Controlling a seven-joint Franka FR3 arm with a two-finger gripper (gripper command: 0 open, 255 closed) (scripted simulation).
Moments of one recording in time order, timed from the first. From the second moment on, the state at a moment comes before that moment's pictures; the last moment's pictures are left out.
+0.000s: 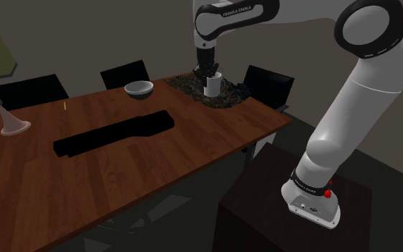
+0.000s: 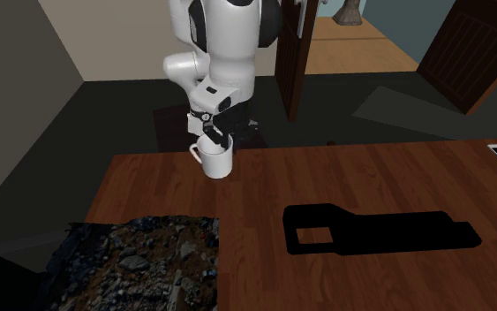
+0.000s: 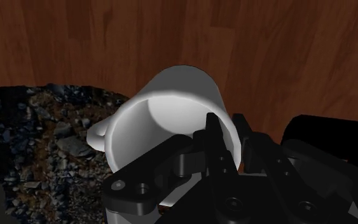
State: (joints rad) arm -0.11 -0.06 0.11 -1.89 -0.06 1.81 0.24
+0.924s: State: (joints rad) arm -0.26 -0.14 -0.08 -1.99 -0.08 1.85 -0.09
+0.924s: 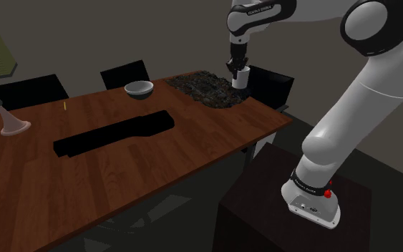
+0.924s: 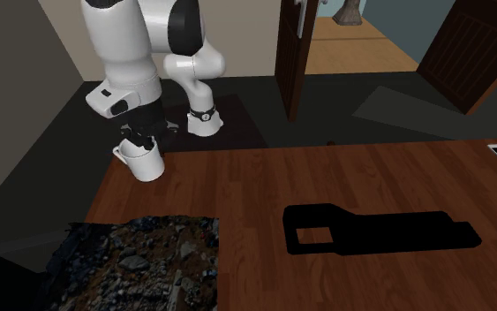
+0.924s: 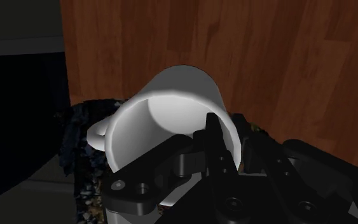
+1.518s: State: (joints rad) arm -0.36 -0.09 -0.20 -1.94 -0.09 1.86 -0.31
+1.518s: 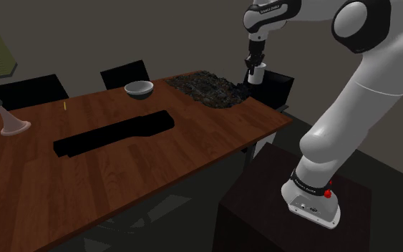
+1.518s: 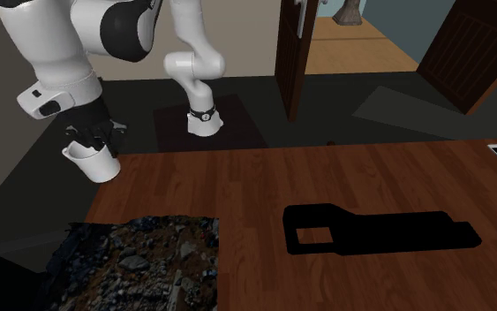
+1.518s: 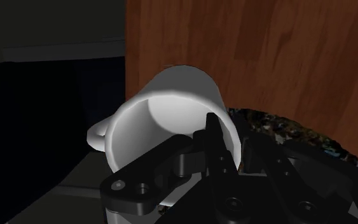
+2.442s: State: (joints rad) arm -0.43 0.01 -0.29 -1.92 -0.07 1.95 -0.47
